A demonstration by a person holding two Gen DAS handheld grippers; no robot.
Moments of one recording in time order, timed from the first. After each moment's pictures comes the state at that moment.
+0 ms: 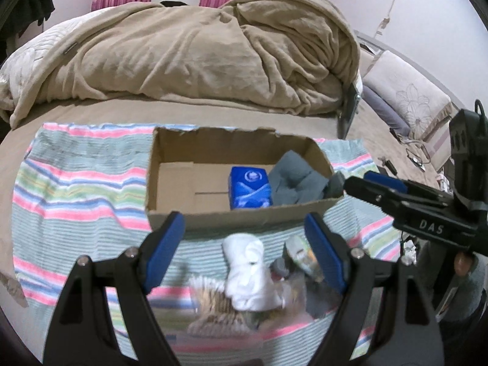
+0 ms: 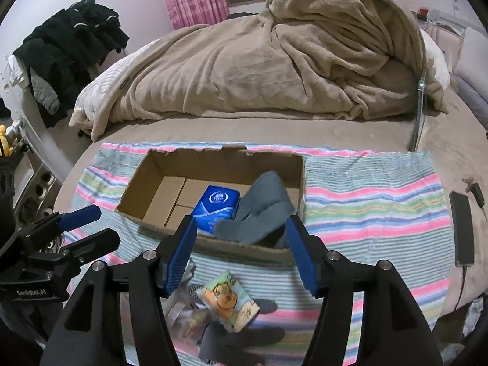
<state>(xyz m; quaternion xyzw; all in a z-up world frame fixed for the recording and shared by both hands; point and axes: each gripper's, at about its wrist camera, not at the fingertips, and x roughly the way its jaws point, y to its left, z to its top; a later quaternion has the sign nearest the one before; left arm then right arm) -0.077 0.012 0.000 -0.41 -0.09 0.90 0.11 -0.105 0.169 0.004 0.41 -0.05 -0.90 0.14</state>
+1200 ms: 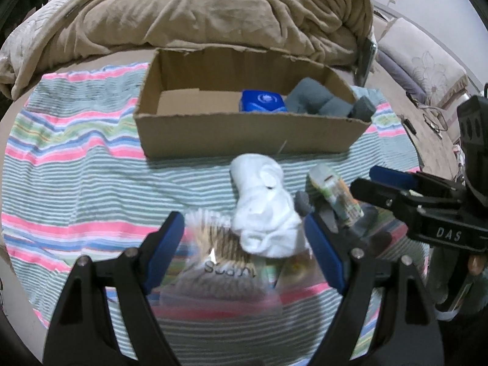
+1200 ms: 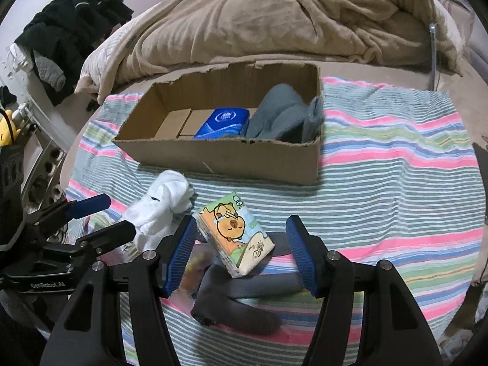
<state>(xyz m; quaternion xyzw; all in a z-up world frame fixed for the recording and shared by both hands) -0.058 0.026 -0.066 -0.49 -0.06 0.87 0.09 -0.076 0.163 -0.067 0.48 -0.06 -0.86 0.18</state>
